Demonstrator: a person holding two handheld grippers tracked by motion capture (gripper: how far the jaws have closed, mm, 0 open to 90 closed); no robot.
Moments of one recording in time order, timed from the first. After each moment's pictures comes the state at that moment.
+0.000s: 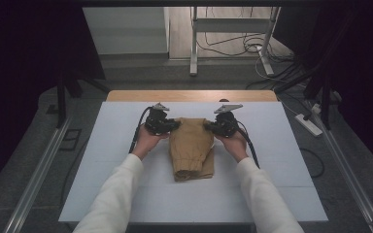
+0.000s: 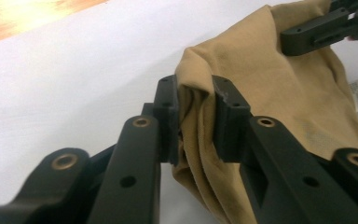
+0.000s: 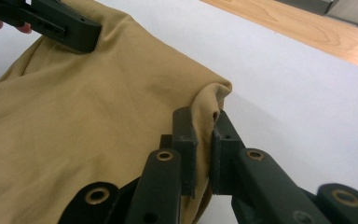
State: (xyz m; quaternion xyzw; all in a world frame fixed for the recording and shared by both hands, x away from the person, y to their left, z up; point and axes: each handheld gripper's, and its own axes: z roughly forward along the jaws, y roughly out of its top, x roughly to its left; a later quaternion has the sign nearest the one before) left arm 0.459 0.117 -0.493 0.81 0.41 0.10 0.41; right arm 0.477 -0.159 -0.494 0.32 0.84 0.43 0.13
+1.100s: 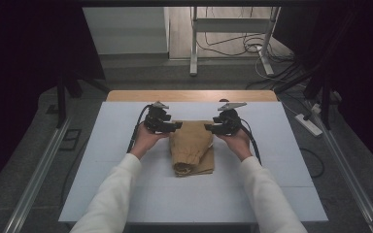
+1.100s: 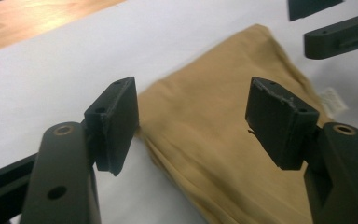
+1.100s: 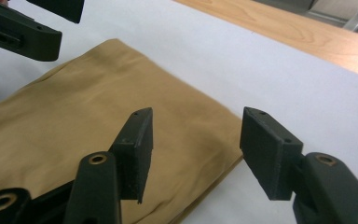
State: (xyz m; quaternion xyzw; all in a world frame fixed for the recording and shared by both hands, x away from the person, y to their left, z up) left arm 0.456 0.119 -0.486 0.81 0.41 0.10 0.41; right arm 0.479 -0.169 -0.487 0.34 0.83 0.42 0.14
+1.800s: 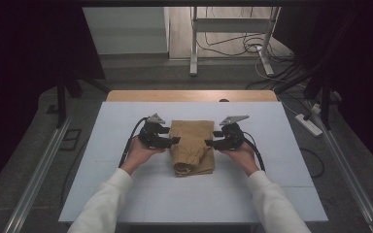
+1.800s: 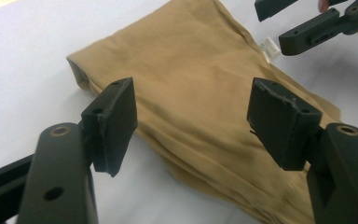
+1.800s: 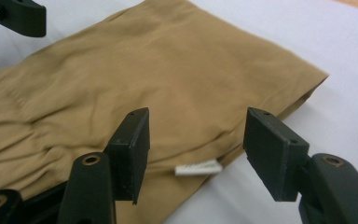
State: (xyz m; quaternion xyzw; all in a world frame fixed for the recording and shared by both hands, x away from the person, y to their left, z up) left arm 0.402 0.127 -0.490 0.83 0.36 0.09 0.42; right arm 0.436 -0.179 -0.502 0.31 0.85 0.42 0.10
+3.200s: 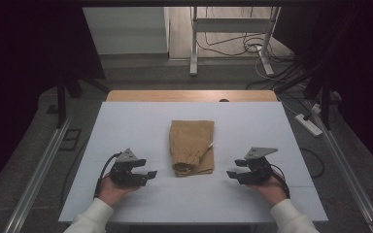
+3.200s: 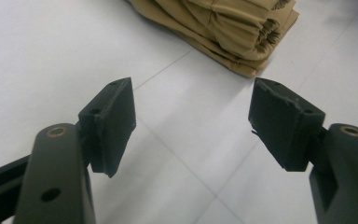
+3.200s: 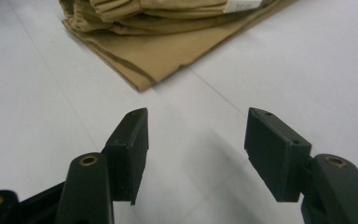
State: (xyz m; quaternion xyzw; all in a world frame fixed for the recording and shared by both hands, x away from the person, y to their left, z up) left arm 0.285 0.189 -0.520 0.82 0.40 0.09 0.41; right arm 0.336 -0.255 -0.513 0.30 0.86 0.40 0.09
